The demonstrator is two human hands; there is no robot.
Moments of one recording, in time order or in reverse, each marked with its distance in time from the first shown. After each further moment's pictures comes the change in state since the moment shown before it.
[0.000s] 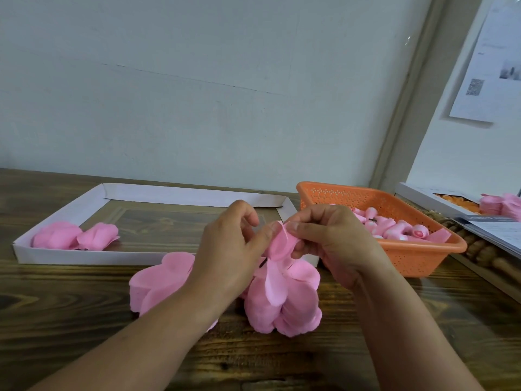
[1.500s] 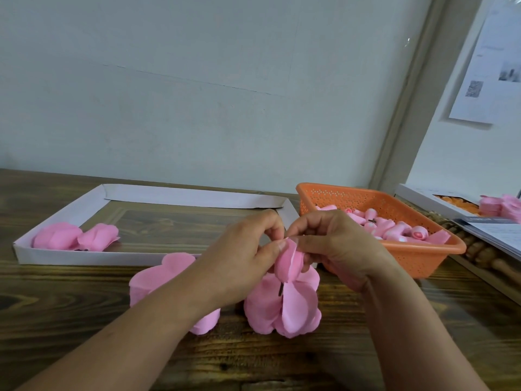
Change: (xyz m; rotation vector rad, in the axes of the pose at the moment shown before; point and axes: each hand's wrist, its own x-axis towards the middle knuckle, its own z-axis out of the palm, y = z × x) left_hand 0.002 0.007 -0.011 -0.030 -0.415 0.095; right_hand -0.004 0.000 -0.011 -0.093 -0.177 0.026
